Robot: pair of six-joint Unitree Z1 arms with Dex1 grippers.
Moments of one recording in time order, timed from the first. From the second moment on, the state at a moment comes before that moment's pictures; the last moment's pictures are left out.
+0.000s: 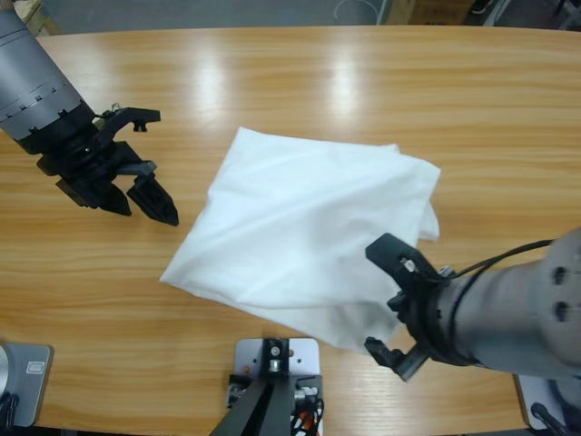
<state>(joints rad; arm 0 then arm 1) -0.60 1.89 -1.48 1.27 -0.46 -0.17 1.26 1.65 -0.97 0.74 0.02 0.61</state>
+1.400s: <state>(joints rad) -0.60 1.89 -1.48 1.27 -0.46 -0.16 1.26 1.75 -1.18 1.09 -0.16 0.51</state>
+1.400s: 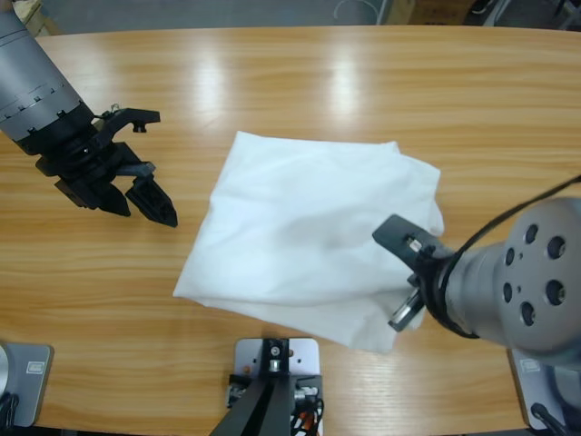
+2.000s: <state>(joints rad) -0.60 1.90 -1.48 1.27 -0.46 -0.15 1.30 1.82 -1.32 1.19 -0.22 0.51</state>
